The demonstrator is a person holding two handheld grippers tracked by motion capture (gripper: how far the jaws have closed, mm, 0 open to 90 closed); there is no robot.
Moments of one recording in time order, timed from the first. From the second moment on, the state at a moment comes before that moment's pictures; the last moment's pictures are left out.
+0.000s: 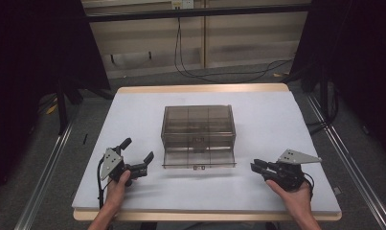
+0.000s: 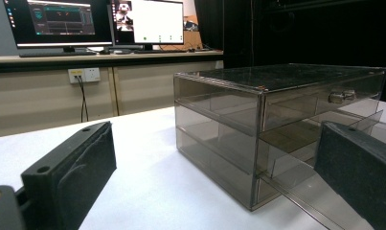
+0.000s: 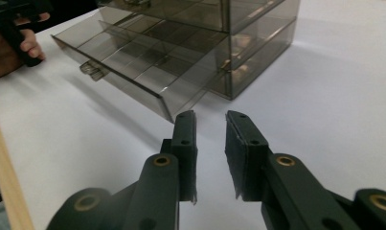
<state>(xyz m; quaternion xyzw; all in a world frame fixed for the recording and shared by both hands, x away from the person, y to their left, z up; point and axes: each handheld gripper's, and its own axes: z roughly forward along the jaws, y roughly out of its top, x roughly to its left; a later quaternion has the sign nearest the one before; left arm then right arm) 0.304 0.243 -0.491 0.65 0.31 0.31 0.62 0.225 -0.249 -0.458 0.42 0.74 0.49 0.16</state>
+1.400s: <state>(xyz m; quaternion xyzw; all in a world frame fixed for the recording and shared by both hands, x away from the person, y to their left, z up) 0.303 0.244 -0.491 0.65 0.31 0.31 0.62 0.219 -0.191 -0.455 0.34 0.79 0.50 0.10</state>
